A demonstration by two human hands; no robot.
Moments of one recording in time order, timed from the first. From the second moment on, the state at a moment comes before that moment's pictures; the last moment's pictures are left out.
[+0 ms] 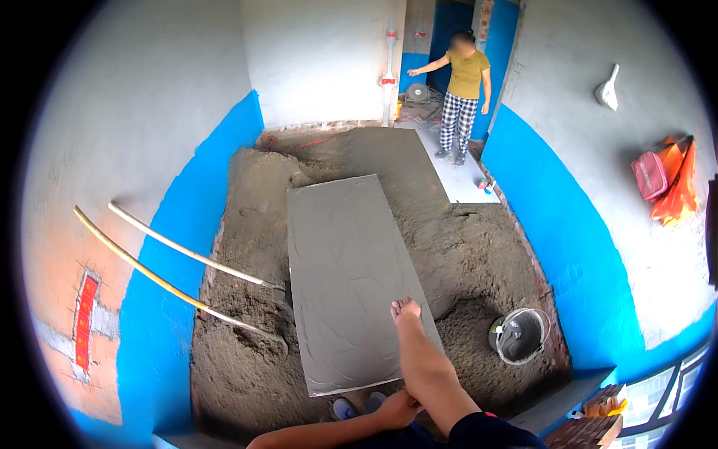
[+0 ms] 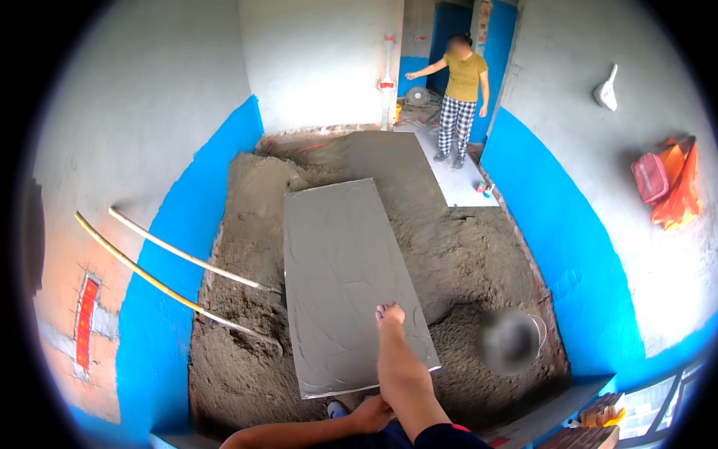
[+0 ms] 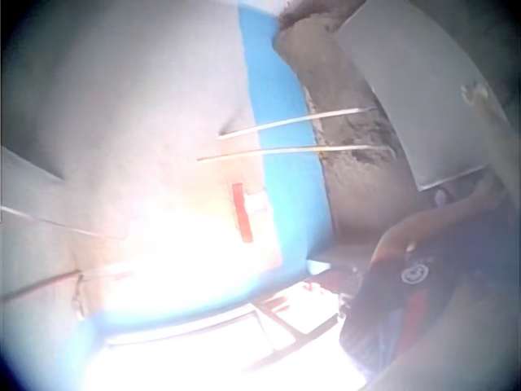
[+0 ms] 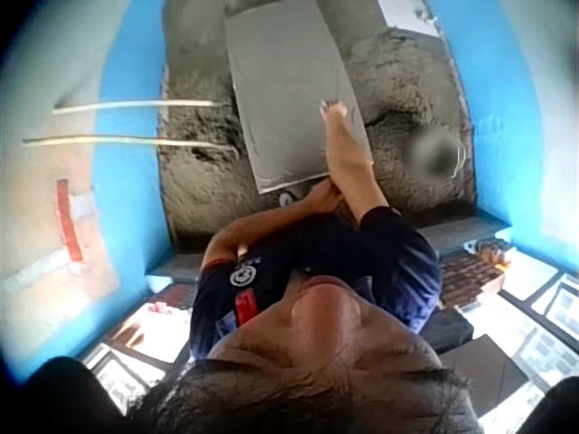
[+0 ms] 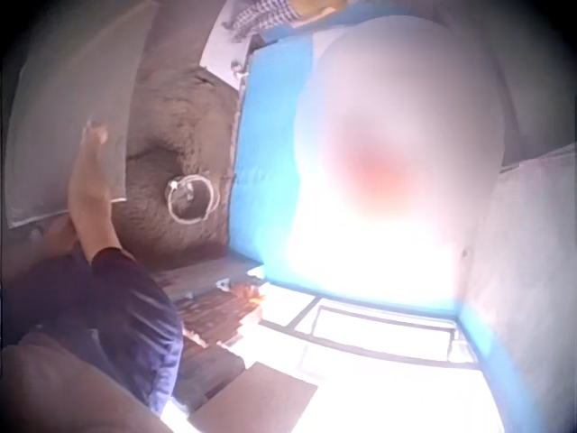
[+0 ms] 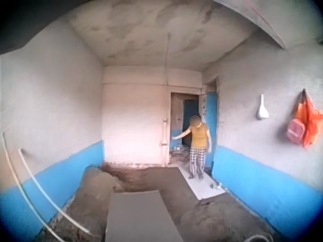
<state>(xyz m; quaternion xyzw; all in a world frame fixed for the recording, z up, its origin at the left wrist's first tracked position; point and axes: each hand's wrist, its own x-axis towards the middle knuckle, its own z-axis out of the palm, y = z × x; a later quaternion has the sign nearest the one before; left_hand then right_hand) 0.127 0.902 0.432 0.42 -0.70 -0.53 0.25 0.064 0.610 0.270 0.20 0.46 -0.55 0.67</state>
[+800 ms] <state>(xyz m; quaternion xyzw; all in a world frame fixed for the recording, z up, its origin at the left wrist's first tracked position) 0.109 0.909 0.432 0.42 -0.75 -0.48 0.17 0.009 0.623 0.222 0.03 0.42 -0.58 0.70</state>
